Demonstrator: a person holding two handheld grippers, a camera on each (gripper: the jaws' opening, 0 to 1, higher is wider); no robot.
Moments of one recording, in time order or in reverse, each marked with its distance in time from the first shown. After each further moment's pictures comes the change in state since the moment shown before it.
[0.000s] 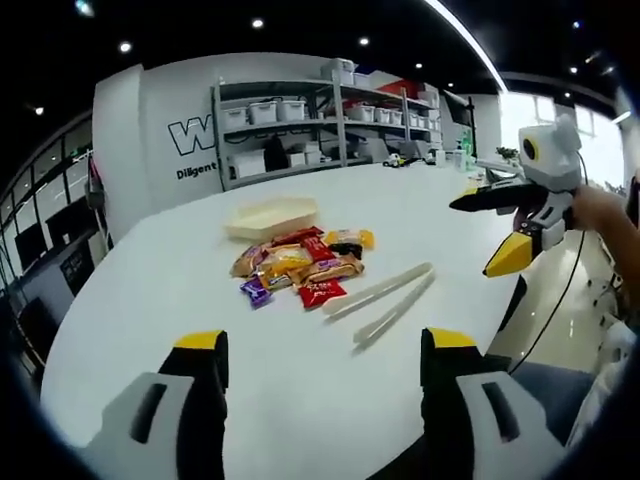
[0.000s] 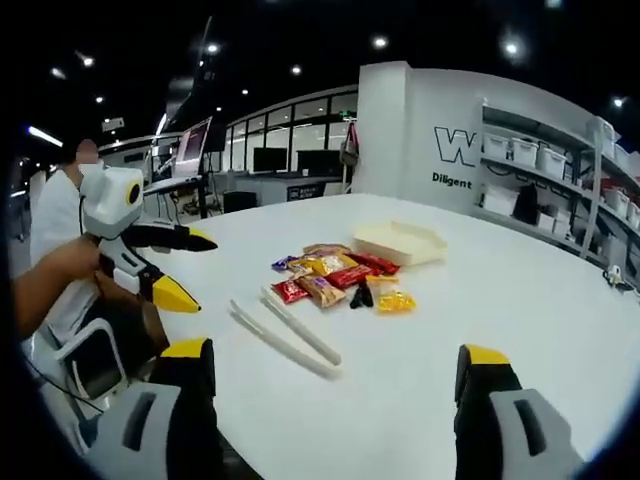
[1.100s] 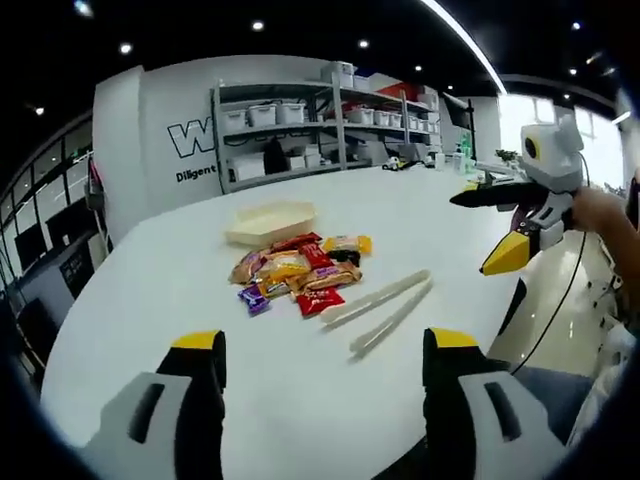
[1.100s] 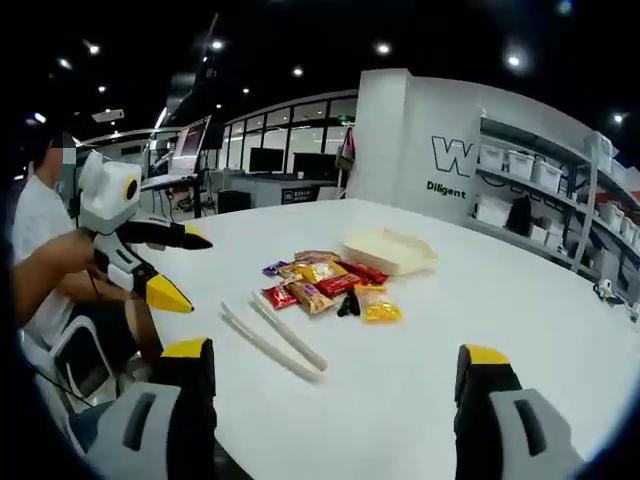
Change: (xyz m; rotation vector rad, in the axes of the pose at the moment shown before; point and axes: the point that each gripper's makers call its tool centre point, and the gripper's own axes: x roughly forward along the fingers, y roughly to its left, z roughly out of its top) left arm 0.000 -0.003 0.007 0.000 -0.013 0.000; right arm -0.006 -0.008 0.010 -0.046 -0.019 -0.040
